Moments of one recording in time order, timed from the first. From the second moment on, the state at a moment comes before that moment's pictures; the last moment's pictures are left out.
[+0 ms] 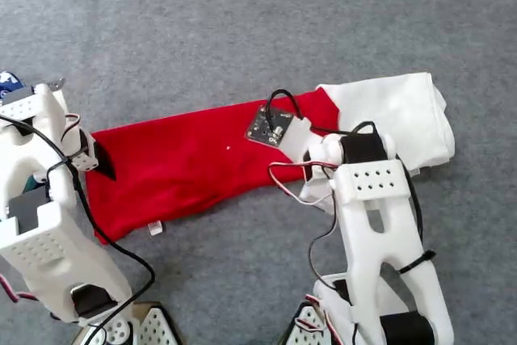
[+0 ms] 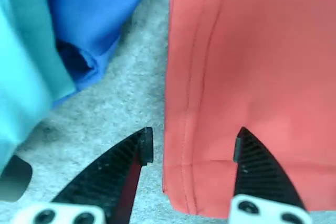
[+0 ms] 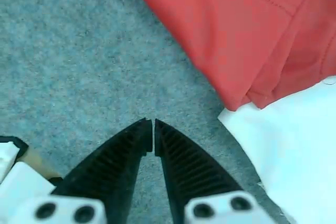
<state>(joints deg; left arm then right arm) -29.1 19.0 5.6 82.8 -8.7 -7.5 -31.4 40.0 80.3 53.5</state>
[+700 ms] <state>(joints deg) -28.8 25.9 6.8 79.9 -6.1 -7.5 -31.4 40.0 80.3 53.5</state>
